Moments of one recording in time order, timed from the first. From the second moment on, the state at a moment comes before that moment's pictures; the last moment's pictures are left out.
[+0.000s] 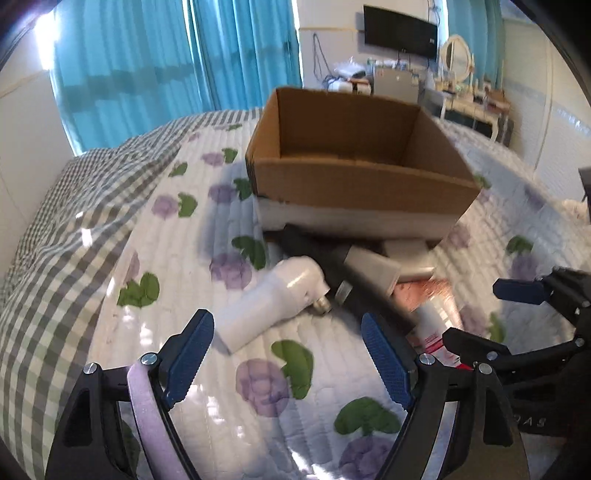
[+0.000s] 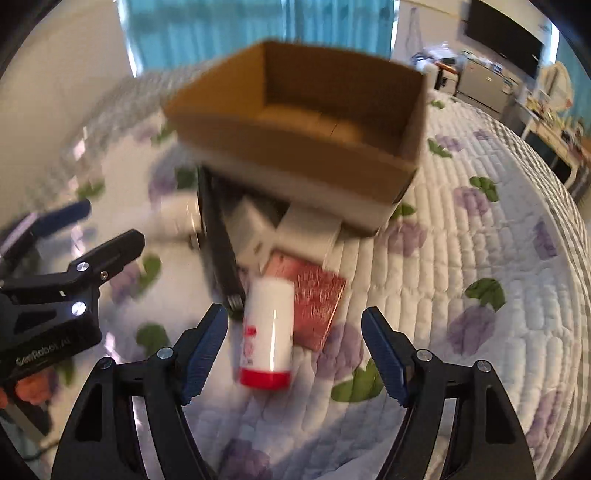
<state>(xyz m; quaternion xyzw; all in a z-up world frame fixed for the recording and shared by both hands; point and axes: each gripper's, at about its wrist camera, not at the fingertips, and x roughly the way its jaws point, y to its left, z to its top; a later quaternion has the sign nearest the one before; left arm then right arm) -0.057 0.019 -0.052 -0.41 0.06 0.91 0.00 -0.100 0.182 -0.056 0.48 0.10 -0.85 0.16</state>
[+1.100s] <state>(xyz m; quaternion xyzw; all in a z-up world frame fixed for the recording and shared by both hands) -0.123 0.068 -0.085 -0.53 -0.02 0.85 -0.01 -0.124 0.262 -0.038 0.49 -0.01 -0.86 0.15</state>
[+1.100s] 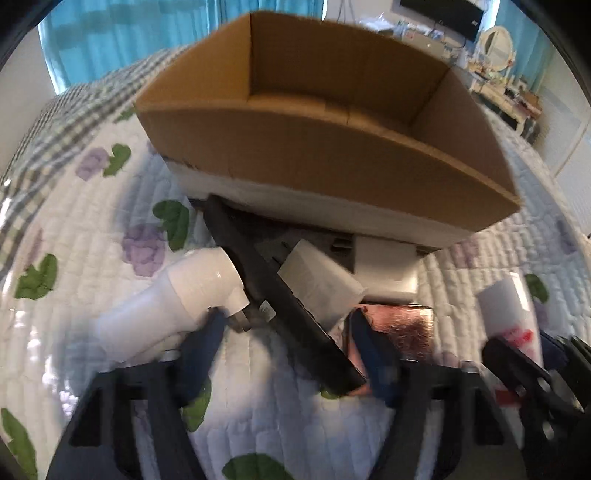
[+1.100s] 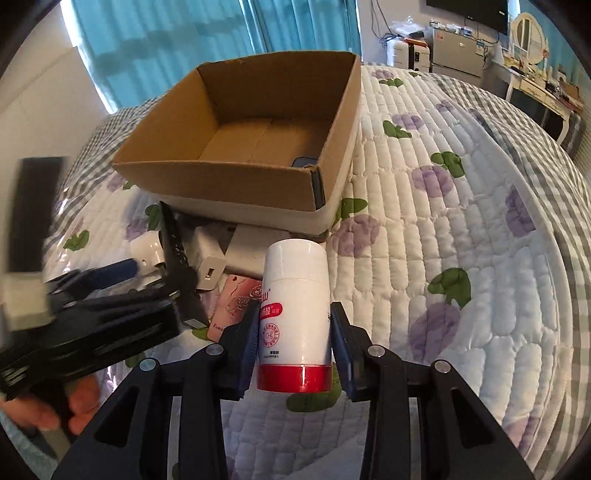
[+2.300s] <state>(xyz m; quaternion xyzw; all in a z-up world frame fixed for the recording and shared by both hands) -0.102 0.053 -0.082 -0.53 0.01 0.84 0.05 -0.120 0.248 -0.043 0.49 0.02 -0.86 0.16</state>
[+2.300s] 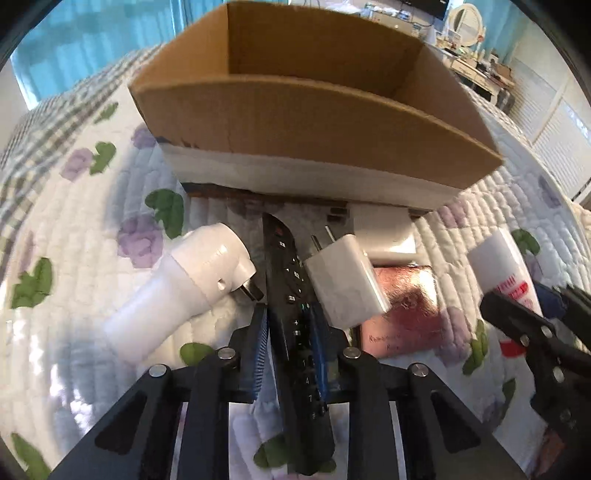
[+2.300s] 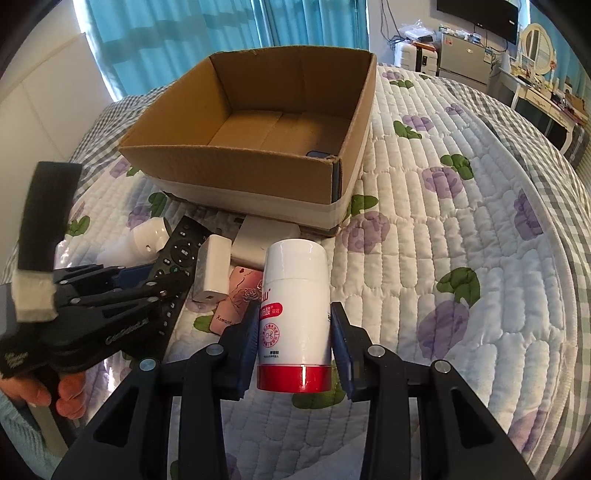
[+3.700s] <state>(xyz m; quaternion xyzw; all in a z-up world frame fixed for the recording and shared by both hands) -0.242 0.081 0.008 -0.48 0.12 0.86 0.10 -0.234 0.223 0.058 0.38 0.05 -0.91 0.17</state>
